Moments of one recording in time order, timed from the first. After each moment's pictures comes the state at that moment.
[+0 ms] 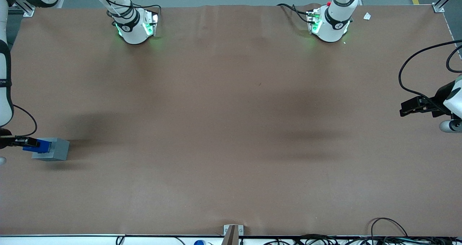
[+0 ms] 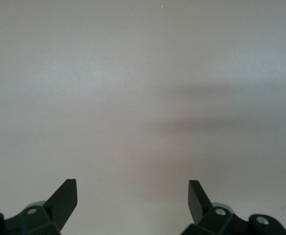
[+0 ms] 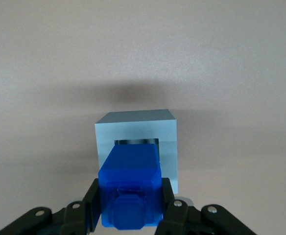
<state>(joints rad) -0.38 0.67 -0.03 -1.37 0.00 1.99 -0.39</state>
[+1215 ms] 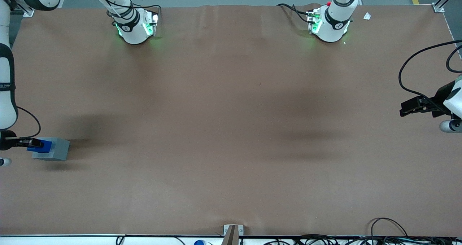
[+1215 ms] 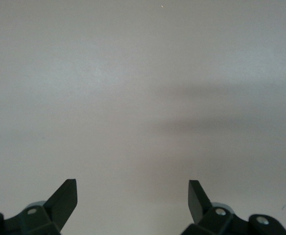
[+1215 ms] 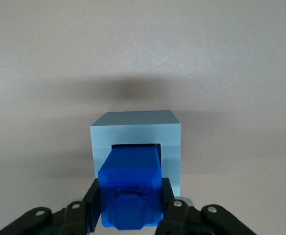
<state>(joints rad) -0.39 0.71 -0.03 -1.37 0.00 2.00 -0.39</state>
